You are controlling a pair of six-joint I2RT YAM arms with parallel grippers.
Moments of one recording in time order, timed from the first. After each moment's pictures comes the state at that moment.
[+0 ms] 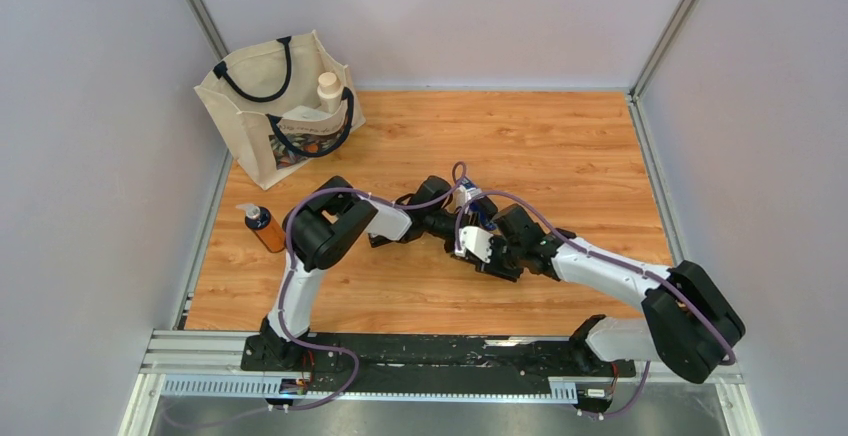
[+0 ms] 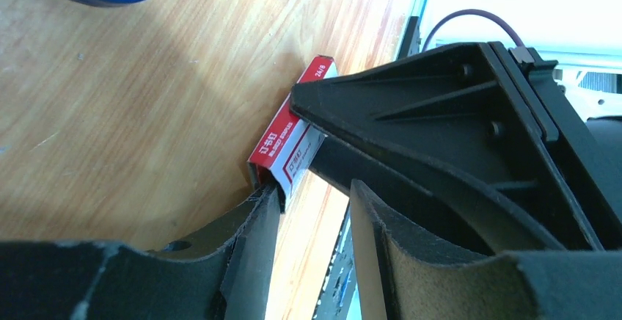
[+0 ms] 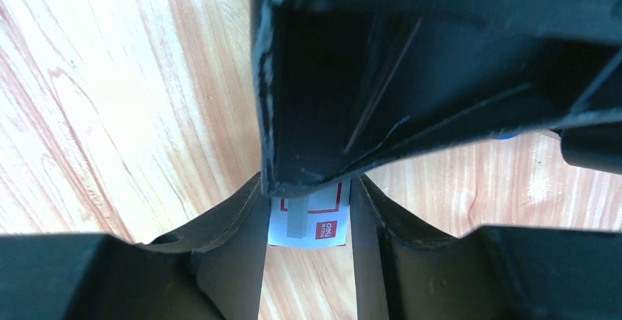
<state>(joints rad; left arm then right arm) -0.79 2.14 1.07 0.41 0.92 -0.81 0.69 1.30 0.60 -0.37 -0.14 -0.67</state>
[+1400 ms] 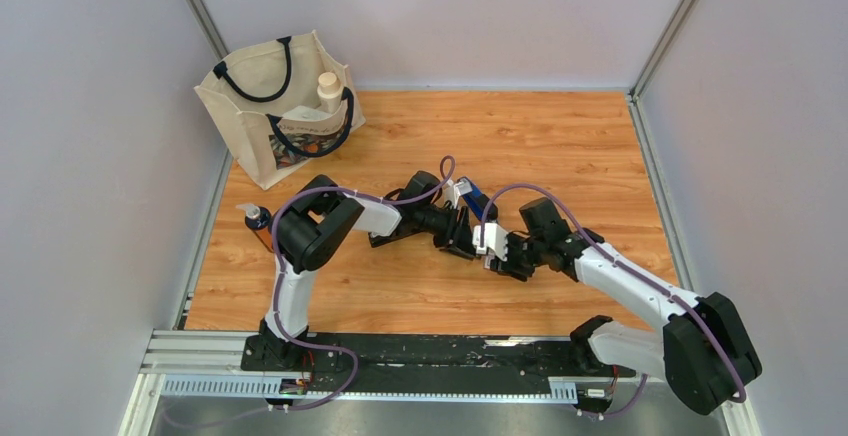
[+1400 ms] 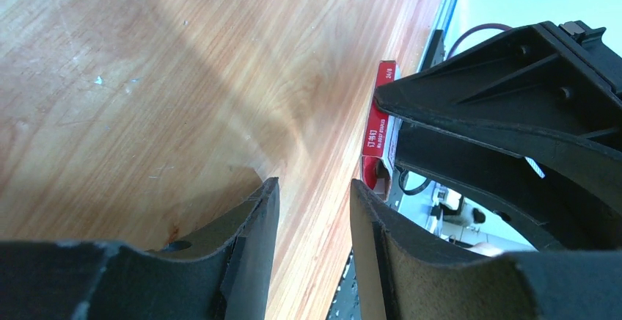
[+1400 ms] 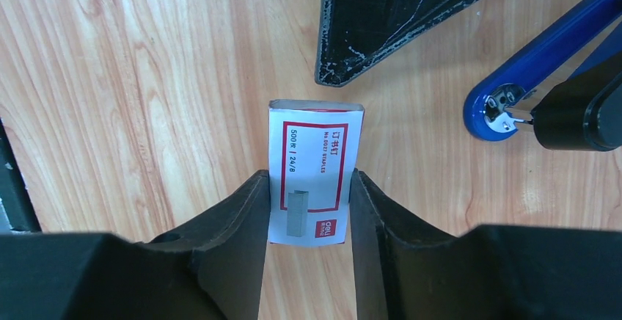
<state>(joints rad) -0.74 2.06 1.03 0.32 0.86 -0.72 0.53 1.13 0.56 -0.44 -0.43 -0.84</state>
